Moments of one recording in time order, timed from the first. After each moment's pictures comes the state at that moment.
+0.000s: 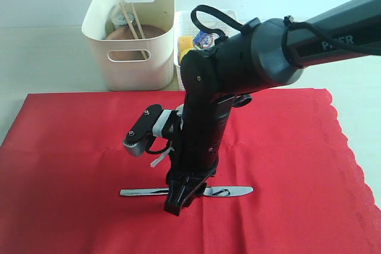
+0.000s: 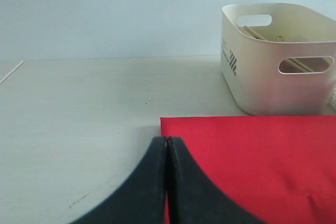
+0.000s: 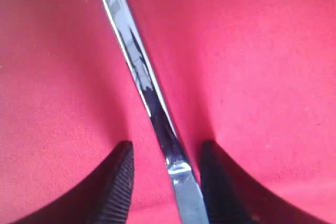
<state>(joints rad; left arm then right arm) 0.00 0.01 0.00 -0.06 0.27 0.10 0.80 2.04 -1.19 0.26 0.82 -0.55</state>
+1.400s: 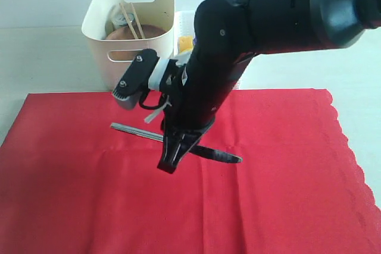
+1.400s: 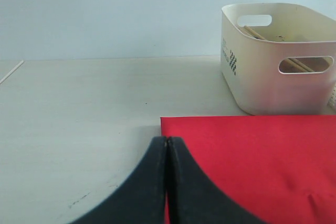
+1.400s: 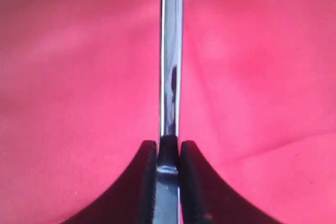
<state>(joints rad) 0.00 0.01 0.00 -0.06 0.27 0.10 0.80 1.84 -1.20 0.18 0.74 -0.55</state>
